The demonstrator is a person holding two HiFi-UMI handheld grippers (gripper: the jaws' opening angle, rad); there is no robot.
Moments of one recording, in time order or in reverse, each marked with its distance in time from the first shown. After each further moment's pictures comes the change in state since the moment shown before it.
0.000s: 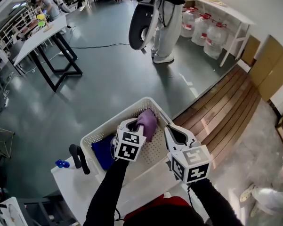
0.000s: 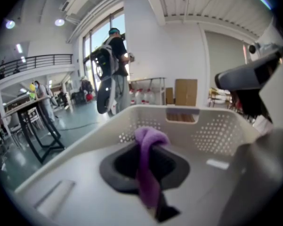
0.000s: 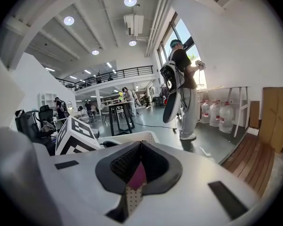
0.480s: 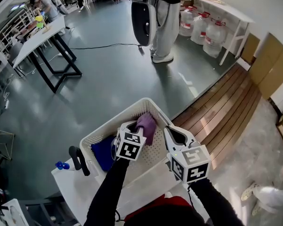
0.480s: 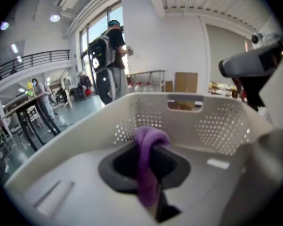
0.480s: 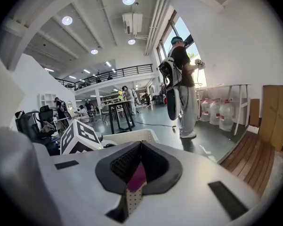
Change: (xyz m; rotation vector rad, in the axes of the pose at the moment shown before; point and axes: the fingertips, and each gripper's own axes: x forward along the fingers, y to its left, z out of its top) left arm 0.014 -0.003 -0.020 0.007 0.077 -0.007; right arm 0.002 -0.004 -0.005 0.012 0.018 0.003
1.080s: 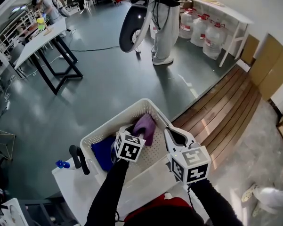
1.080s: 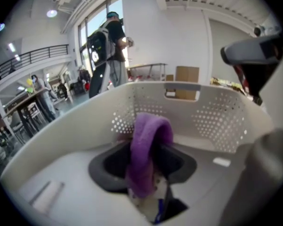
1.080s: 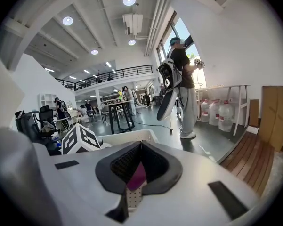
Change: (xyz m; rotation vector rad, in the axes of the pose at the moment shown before) left arm -0.001 -0.009 -0.021 -0.008 0.085 -0.005; right arm -0.011 -0.002 0.000 -0.002 -0.007 -0.002
